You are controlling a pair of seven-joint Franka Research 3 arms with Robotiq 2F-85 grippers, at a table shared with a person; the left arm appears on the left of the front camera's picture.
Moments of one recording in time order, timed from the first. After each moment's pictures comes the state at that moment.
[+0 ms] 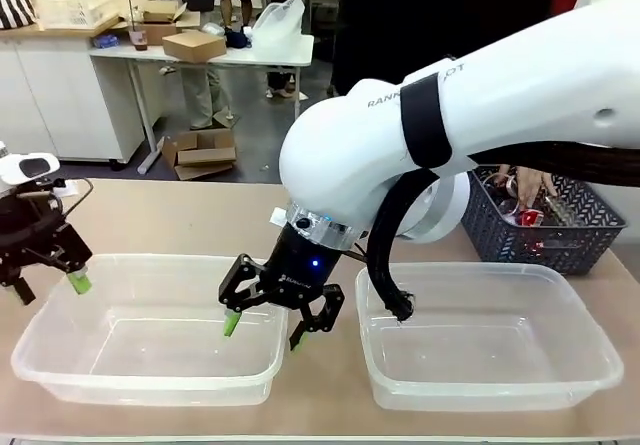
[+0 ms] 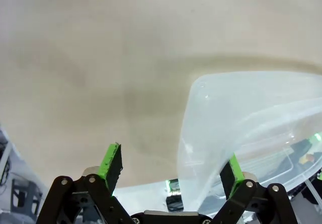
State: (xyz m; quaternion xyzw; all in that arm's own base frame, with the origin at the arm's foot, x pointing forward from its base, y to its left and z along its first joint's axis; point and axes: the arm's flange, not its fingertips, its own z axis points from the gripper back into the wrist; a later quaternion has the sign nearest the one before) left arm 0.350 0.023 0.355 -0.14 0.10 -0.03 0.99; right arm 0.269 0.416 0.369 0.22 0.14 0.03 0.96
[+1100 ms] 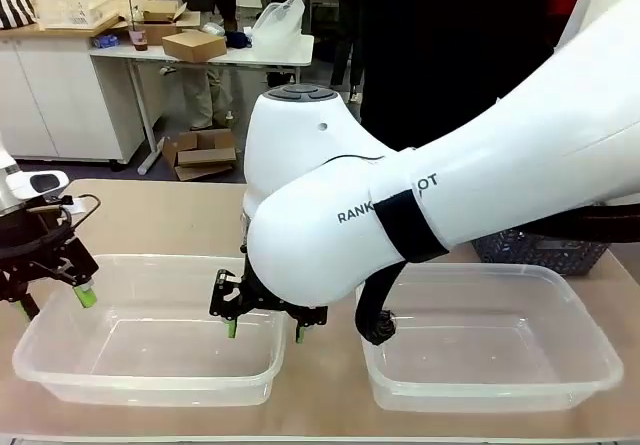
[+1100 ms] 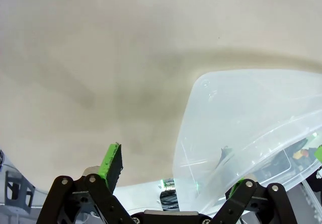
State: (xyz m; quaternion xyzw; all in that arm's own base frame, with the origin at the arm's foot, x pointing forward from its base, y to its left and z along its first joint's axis) left arm 0.349 0.021 0.337 -0.15 0.13 -0.01 0.98; right arm 0.257 0.459 0.364 0.07 0.02 -0.02 1.00
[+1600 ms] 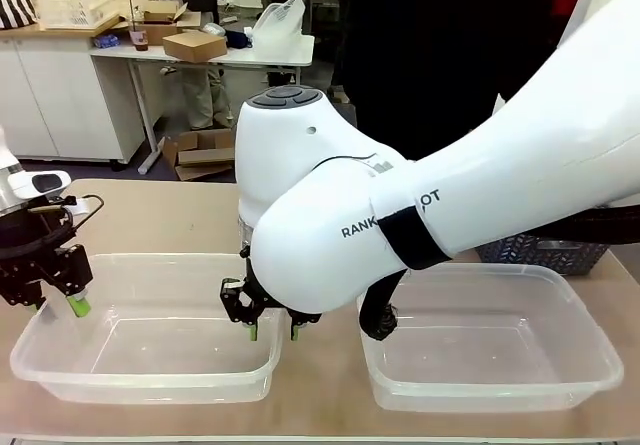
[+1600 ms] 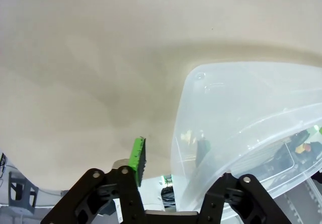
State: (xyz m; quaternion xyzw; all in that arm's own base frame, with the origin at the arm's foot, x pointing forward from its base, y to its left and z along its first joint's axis) left arm 0.347 0.016 0.339 -0.16 0.13 -0.03 0.98; right arm 0.260 0.459 0.361 0.03 -0.01 0.00 1.00
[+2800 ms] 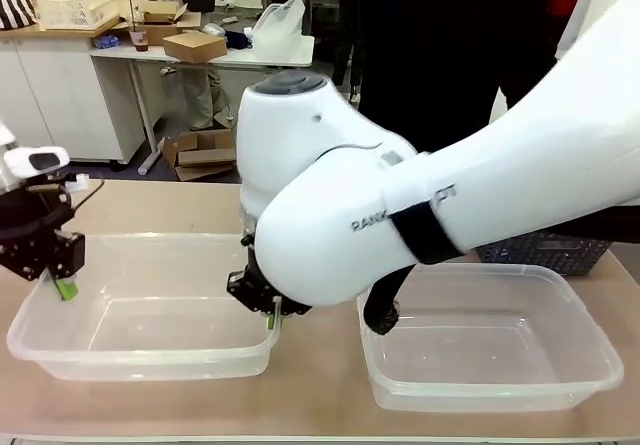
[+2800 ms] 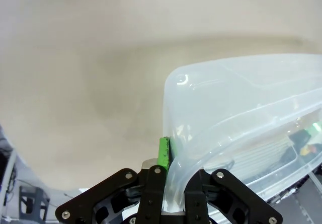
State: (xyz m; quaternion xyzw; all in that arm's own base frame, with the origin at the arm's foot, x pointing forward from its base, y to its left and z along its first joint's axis) left arm 0.356 0.004 0.381 -0.15 0.09 -0.06 0.98; right arm 0.260 0.452 0.386 0.04 -0.02 -0.02 1.00
